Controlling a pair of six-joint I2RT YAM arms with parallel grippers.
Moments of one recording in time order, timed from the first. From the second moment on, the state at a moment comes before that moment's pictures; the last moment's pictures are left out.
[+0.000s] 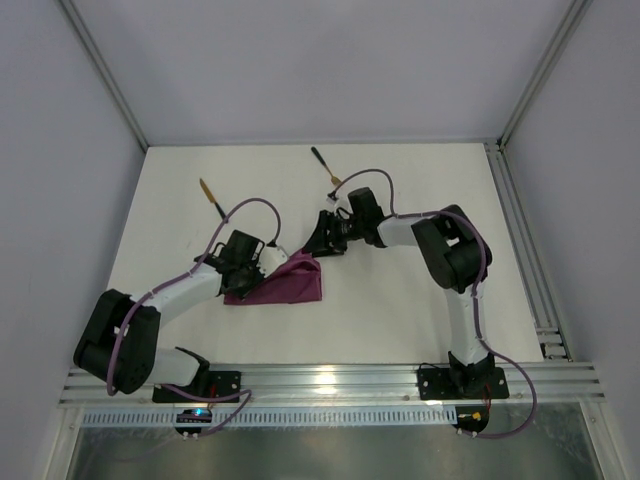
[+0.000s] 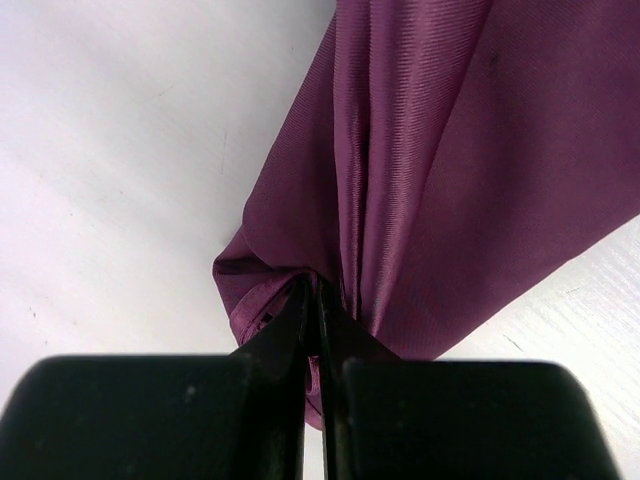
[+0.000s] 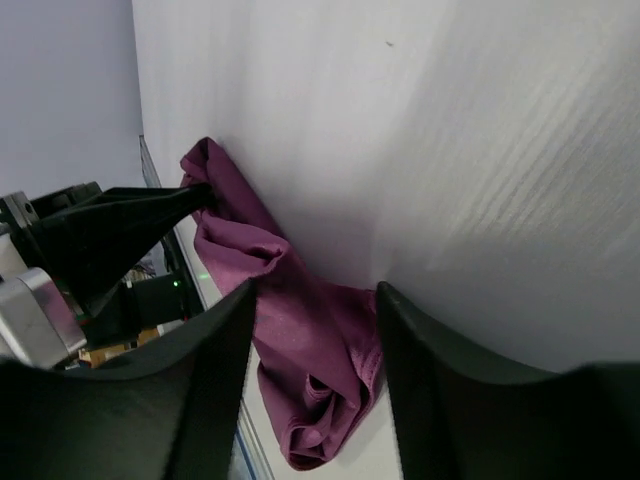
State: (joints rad) left arm -0.45 1.36 0.66 -0.41 -0.04 0.52; right arm 0.50 2.13 1.21 0.20 -0.80 0.67
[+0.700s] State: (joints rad) left arm -0.40 1.44 0.71 -0.37 -0.07 0.47; right arm 0.60 1.91 0.88 0.43 -0.69 0.65
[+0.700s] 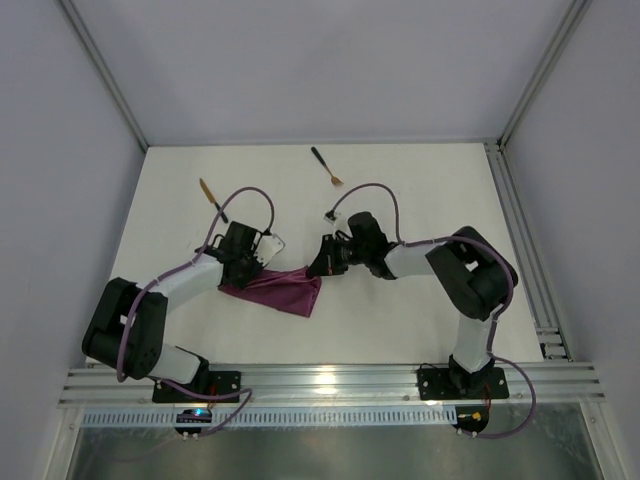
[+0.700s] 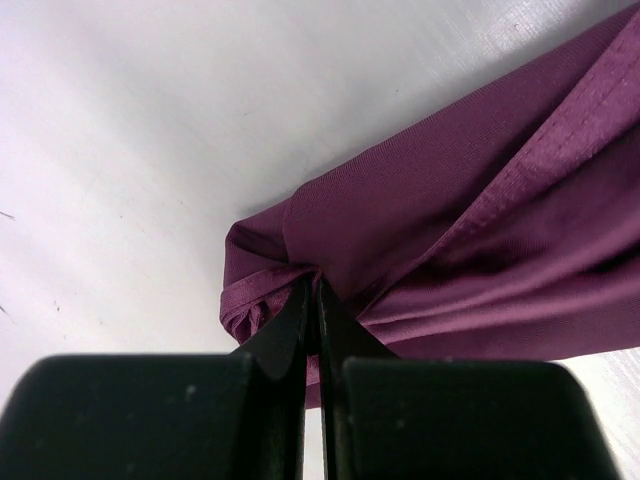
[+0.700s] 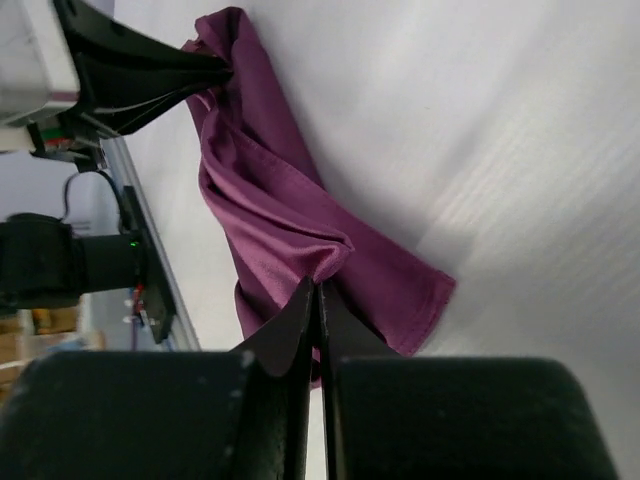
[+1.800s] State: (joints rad) left arm -0.29 1.44 0.72 -0.36 0.00 0.47; right arm 1.21 1.70 0.81 0.21 0.04 0.09
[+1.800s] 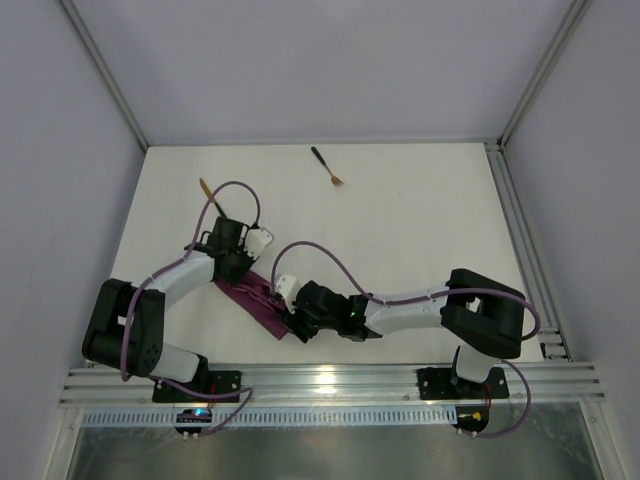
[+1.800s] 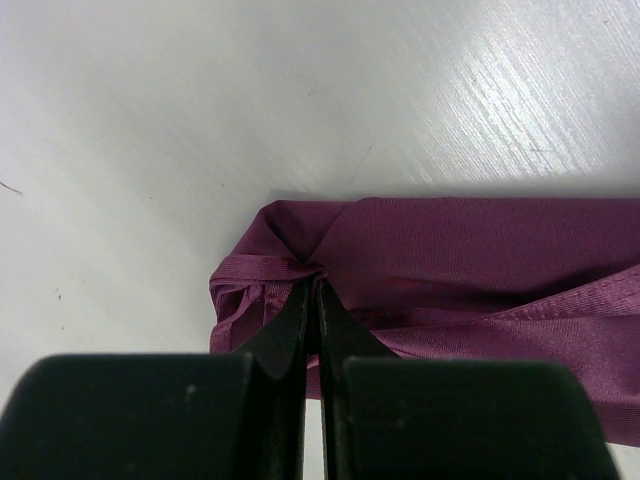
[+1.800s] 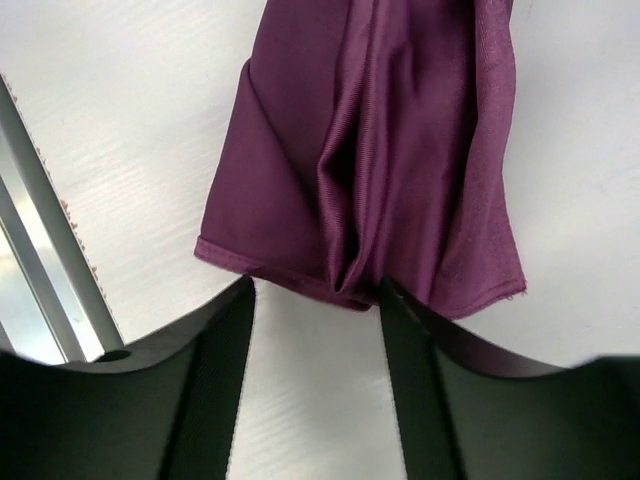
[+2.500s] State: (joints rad) left arm -0.29 1.35 0.63 -0.32 0.04 0.53; right arm 0.80 1.65 0.72 0.16 -0.20 0.73
